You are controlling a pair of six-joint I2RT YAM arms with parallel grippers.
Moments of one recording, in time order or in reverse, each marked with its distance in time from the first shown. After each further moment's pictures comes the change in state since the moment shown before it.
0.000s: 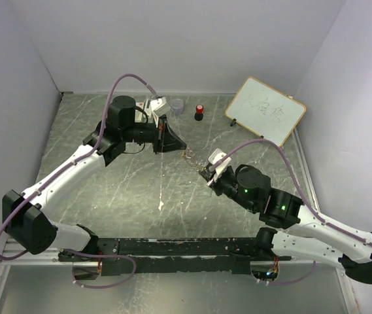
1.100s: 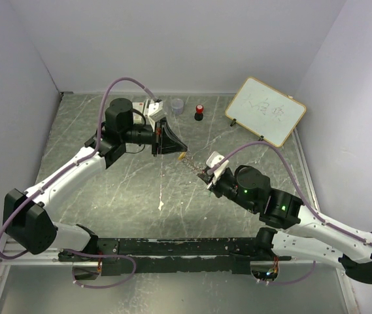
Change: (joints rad) left arm 0.017 -0.004 -0.082 0.202 0.164 0.034; right arm 0.002 -0.002 0.001 -0.013 -0.050 -0.029
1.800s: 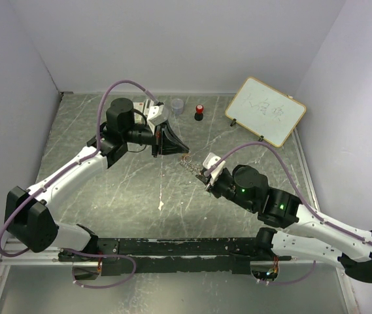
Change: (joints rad) left arm -0.010 0.019 -0.001 0.055 0.094 0.077; right arm 0.002 0.021 0.010 -0.014 -0.026 -0.026
